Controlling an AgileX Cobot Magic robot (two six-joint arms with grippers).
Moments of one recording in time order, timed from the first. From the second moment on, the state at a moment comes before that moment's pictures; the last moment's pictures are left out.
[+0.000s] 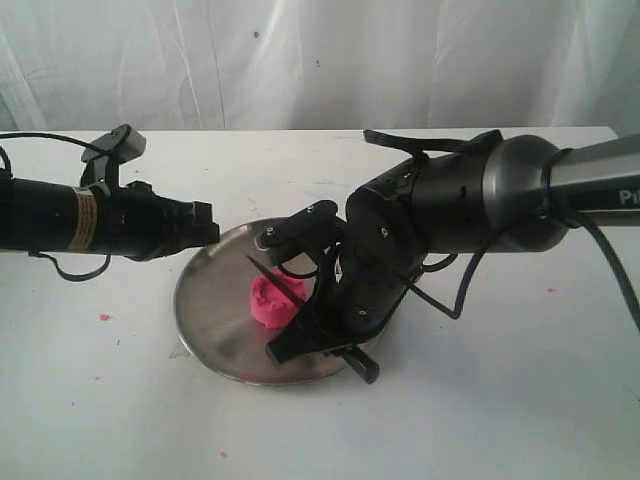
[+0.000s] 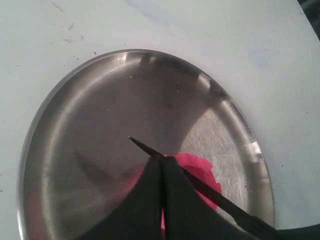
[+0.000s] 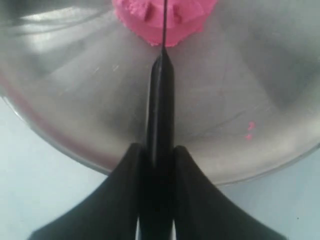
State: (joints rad) left arm -0.12 1.73 -0.87 1.41 -0.56 -1.67; right arm 0.74 1.84 -1.13 0.00 0.59 0.06
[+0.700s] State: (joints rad) left arm -0.15 1.89 -0.97 1.31 -0.61 -1.63; right arm 0.74 1.84 -1.13 0.00 0.59 0.06
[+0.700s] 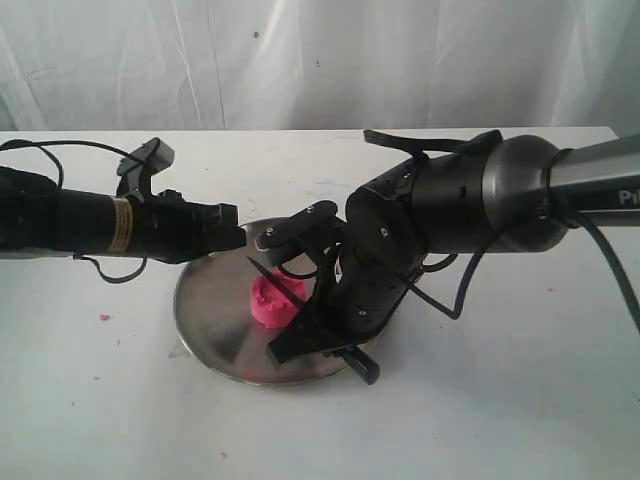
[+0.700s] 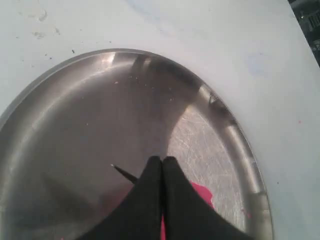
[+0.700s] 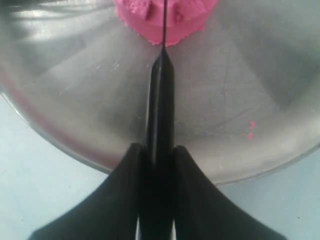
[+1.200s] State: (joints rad) left arm -0.20 1.96 -1.01 1.30 -0.59 -1.63; right arm 0.74 1.84 -1.13 0.01 0.60 0.06
